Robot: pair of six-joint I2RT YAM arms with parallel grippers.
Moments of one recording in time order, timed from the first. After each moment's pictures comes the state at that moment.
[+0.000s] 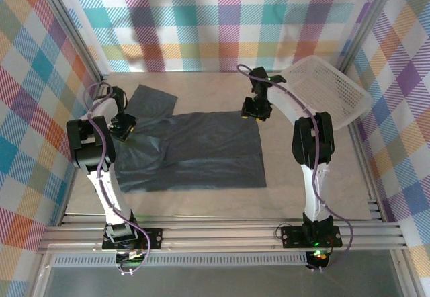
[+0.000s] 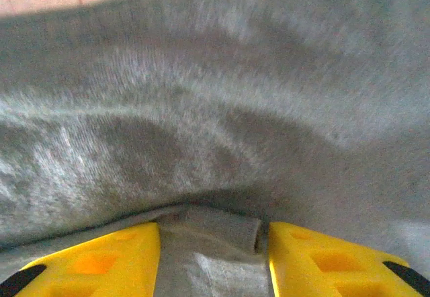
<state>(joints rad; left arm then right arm) 0.19 2.08 1.56 -0.87 -0.08 -0.97 0.36 2.20 1.94 -1.04 -0.11 0.49</state>
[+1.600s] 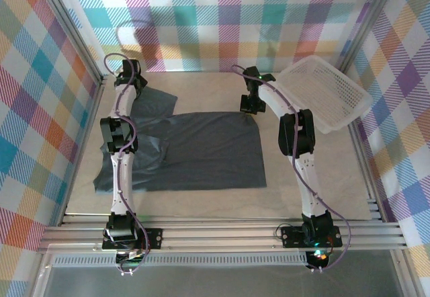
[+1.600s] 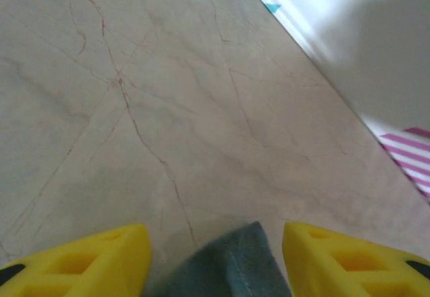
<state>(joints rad) 0.11 2.82 2.66 -0.63 -0.17 -0.73 0.35 2.53 2.29 -1.06 -0.01 0.42</state>
